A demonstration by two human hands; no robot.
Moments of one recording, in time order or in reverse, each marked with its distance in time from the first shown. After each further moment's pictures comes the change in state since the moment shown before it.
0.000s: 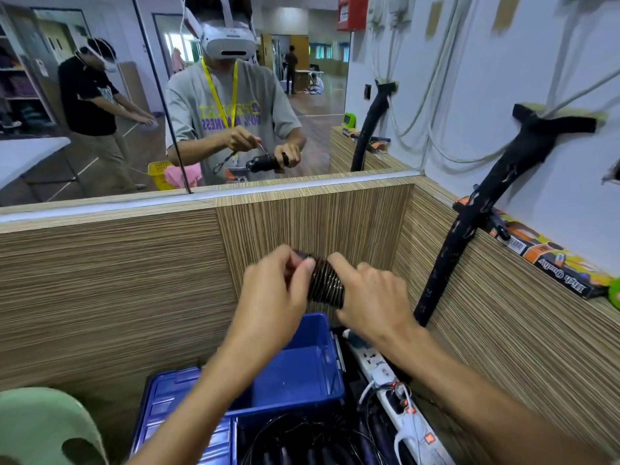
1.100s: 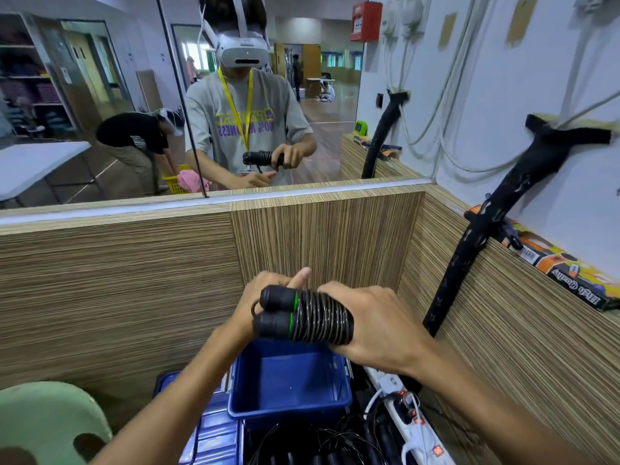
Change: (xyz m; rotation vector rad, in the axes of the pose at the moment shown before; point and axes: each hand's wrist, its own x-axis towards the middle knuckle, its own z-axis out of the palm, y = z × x) left_hand 0.035 -0.092 0.015 0.086 -0.259 -0.045; right_hand -0.014 -0.001 -0.021 0.440 -0.148 -0.291
